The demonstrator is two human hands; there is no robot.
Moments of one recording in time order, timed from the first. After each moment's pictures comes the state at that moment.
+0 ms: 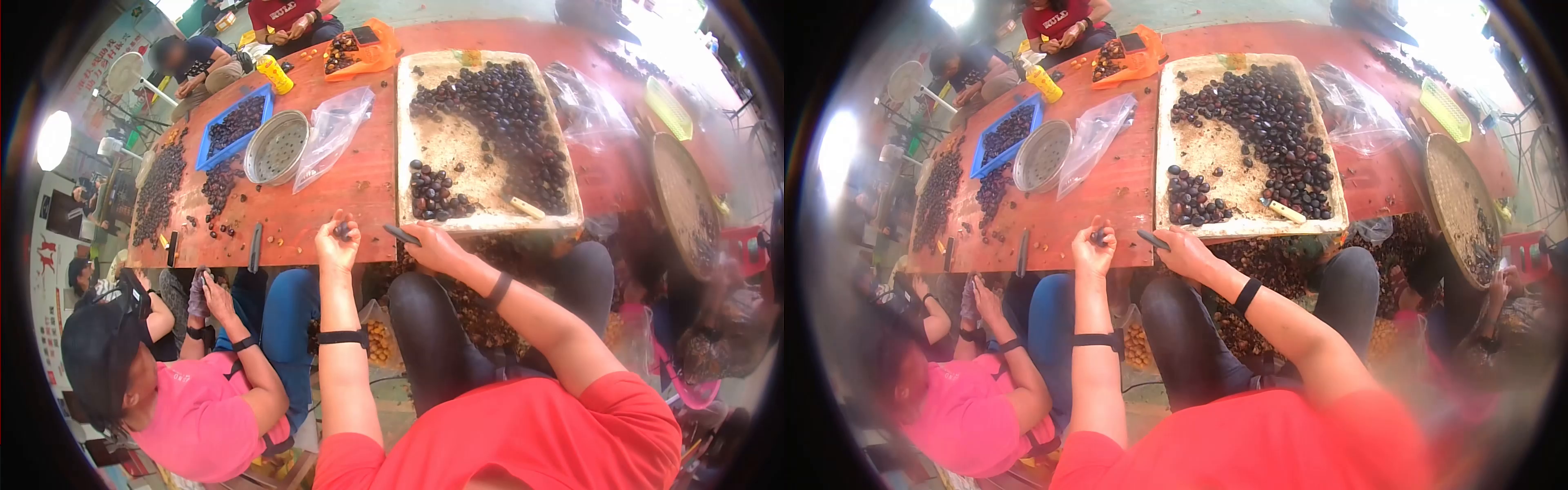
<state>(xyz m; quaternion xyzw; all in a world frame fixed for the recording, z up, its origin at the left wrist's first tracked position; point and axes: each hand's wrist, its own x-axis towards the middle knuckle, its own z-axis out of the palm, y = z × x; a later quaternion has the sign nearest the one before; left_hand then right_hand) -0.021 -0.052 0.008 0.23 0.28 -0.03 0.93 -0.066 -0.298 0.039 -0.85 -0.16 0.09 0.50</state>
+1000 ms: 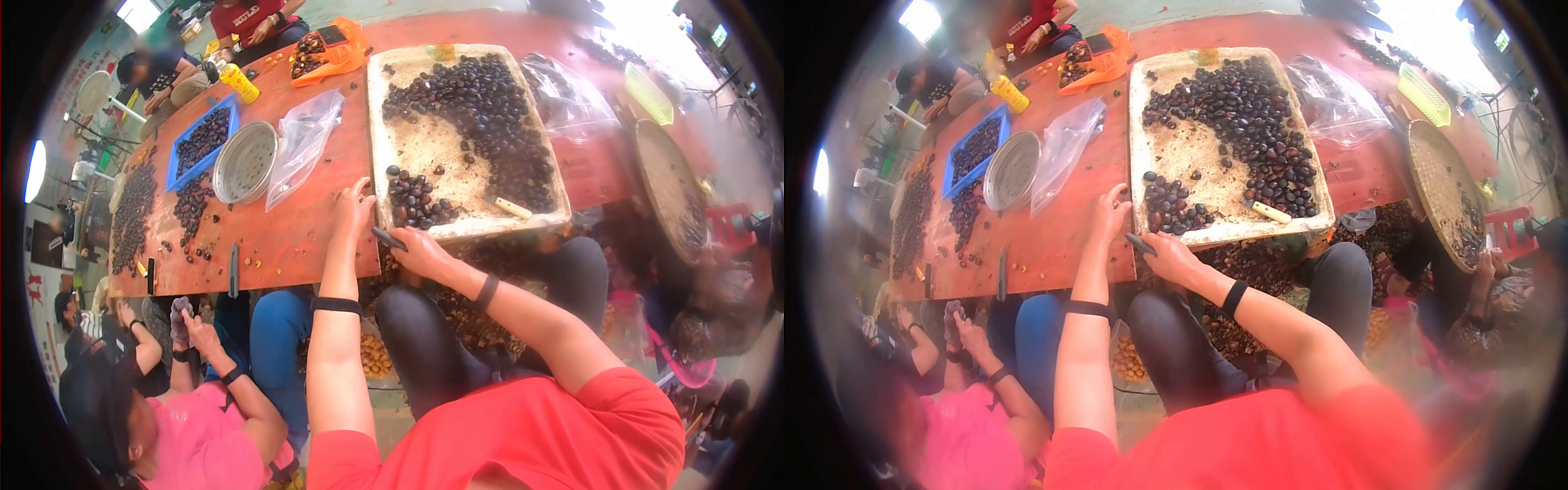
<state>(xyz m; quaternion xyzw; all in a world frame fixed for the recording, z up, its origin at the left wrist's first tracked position) 0.064 -0.123 -0.011 0.93 -0.06 0.01 0.35 -0.050 -0.297 0.010 -0.85 -0.13 0.05 0.50</state>
